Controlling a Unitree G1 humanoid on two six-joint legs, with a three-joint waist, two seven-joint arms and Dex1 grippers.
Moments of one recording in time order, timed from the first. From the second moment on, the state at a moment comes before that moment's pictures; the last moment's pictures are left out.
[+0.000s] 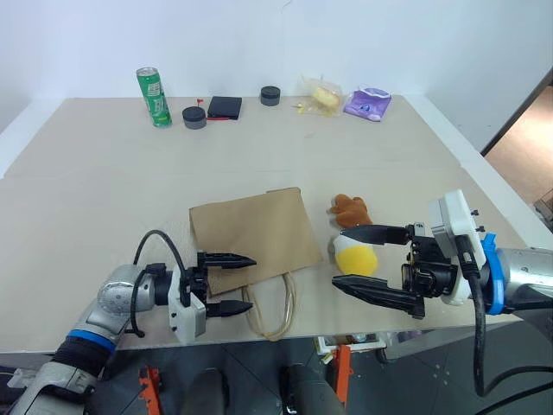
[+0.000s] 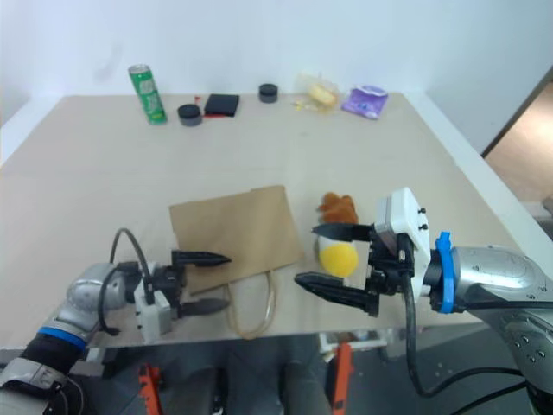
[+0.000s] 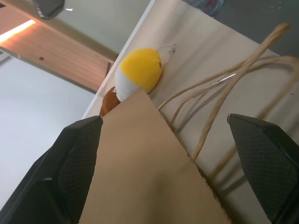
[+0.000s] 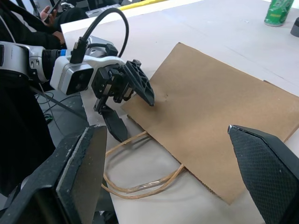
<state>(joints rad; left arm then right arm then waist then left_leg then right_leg) -0.33 0.60 -0.25 0.27 0.00 -1.11 -0.96 -0.15 -0.96 -0.34 -0.70 1.06 0.82 0.81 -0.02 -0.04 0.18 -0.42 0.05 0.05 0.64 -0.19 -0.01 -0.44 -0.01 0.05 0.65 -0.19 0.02</state>
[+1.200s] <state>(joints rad) -0.28 0.81 -0.23 -0.11 -0.05 -0.80 -0.85 -0.13 -0.95 -0.35 -0.74 1.16 0.81 0.72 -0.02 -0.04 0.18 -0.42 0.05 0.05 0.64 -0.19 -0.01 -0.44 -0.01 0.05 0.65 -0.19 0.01</state>
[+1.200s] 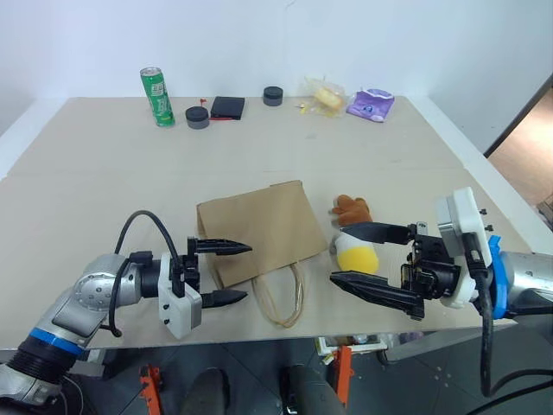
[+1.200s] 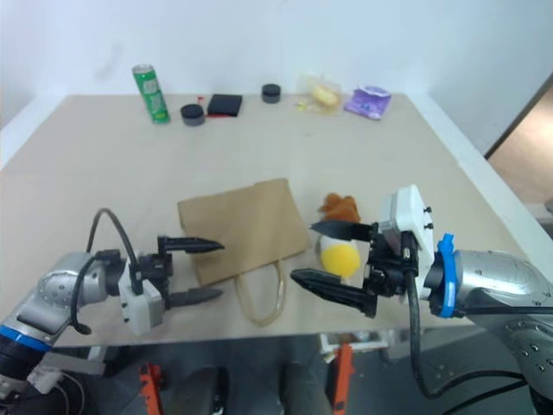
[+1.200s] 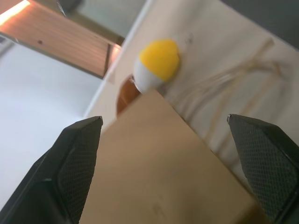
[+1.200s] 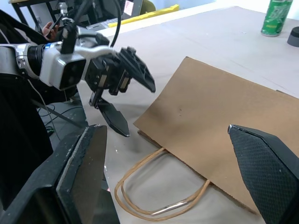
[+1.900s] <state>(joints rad) -0.42 0.68 -0.35 0.02 0.08 -0.83 -0.89 -0.13 -0.95 -0.33 -0.74 1.16 0.80 0.67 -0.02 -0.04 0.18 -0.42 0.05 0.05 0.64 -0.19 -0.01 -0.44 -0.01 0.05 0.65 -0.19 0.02</state>
